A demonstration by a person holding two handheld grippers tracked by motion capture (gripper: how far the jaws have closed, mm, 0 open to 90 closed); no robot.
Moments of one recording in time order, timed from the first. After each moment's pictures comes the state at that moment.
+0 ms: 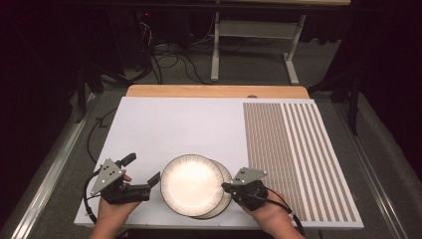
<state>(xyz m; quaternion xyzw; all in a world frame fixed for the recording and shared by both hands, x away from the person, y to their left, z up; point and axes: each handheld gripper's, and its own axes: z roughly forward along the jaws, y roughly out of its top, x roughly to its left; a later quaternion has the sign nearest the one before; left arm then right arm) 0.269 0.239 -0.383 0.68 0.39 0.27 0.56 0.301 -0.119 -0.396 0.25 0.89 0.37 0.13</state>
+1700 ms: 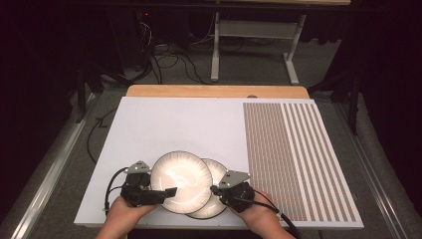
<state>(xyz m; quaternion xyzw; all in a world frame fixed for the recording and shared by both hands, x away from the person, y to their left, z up) 0.288 0.206 -0.398 0.78 0.46 0.03 0.42 0.301 -0.091 -0.407 0.22 0.90 0.36 0.13</state>
